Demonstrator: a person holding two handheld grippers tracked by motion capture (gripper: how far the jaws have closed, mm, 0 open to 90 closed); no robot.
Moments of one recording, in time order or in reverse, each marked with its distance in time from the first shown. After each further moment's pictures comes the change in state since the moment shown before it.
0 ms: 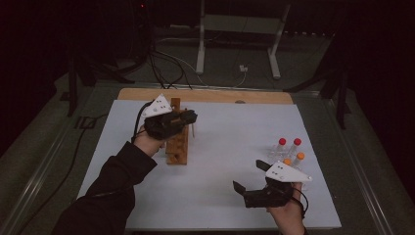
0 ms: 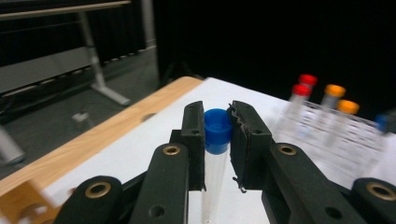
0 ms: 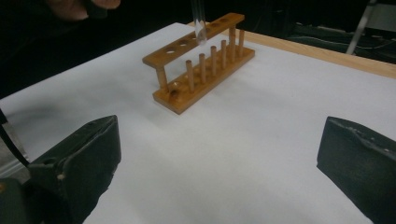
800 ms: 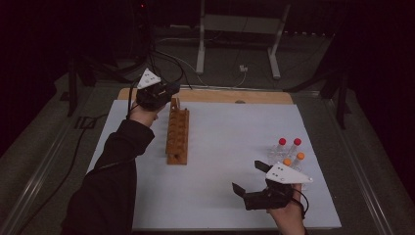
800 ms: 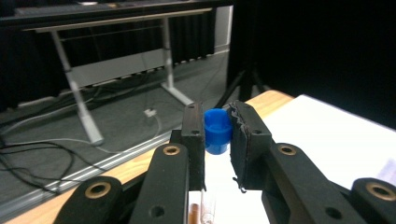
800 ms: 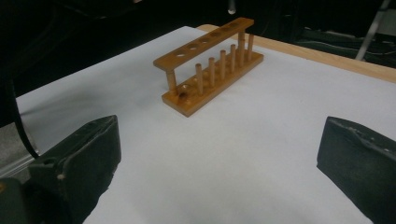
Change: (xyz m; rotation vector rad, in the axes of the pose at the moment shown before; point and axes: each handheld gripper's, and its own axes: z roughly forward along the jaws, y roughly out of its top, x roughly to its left) left arm 0.086 0.008 0.026 -0.009 0.284 -0.046; right arm 0.003 0.001 -0.003 -0.013 0.032 -0.013
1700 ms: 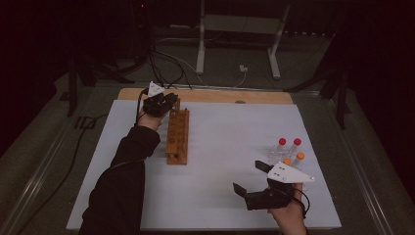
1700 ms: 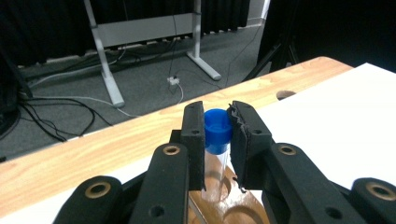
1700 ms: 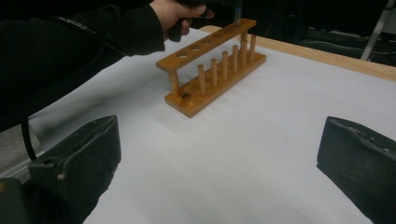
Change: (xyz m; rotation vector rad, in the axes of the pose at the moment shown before) left arm 0.021 -0.070 0.047 0.097 0.098 -0.087; right arm -0.003 0.000 -0.002 -0.003 0.015 0.010
